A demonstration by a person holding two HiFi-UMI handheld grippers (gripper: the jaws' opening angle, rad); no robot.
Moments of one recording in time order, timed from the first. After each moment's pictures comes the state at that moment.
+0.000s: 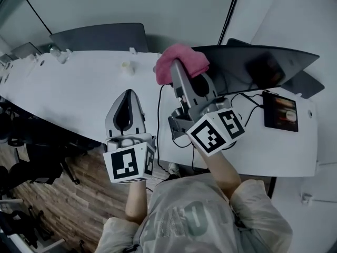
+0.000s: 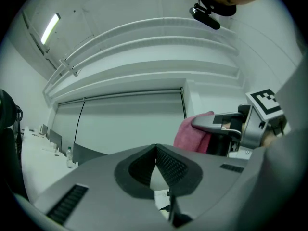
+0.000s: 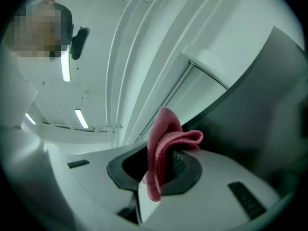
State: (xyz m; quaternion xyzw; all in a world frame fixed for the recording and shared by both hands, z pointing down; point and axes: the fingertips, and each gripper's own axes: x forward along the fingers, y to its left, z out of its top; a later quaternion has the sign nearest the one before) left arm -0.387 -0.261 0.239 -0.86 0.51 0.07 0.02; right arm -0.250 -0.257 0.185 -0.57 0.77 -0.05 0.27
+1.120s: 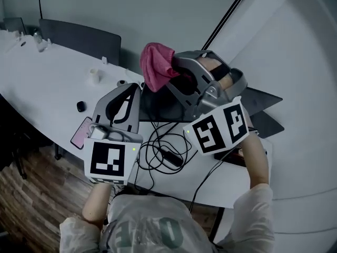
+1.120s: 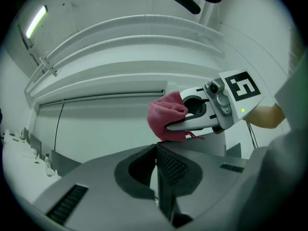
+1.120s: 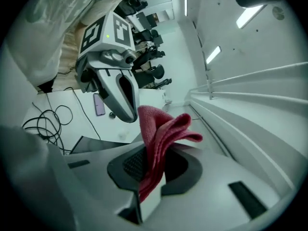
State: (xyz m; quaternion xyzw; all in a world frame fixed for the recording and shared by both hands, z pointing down) left arm -0.267 -0.240 0.174 -0.90 0.43 0.08 0.06; right arm -0.235 -0.245 0.146 -0.28 0.68 0.52 -0.43
